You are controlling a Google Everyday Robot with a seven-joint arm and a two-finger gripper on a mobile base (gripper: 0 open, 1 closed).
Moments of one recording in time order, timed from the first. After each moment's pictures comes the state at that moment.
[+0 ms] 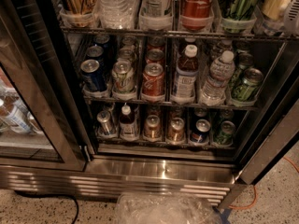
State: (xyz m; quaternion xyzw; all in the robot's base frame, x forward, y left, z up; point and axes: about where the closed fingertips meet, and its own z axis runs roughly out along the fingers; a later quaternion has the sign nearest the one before) arm 0.606 -0.313 1.062 0.07 0.78 -0.01 0.62
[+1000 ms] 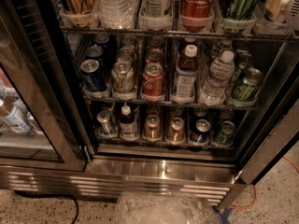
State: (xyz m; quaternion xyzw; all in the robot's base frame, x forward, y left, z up) arm 0.595 -0.295 1.081 0.05 0.77 0.00 0.64
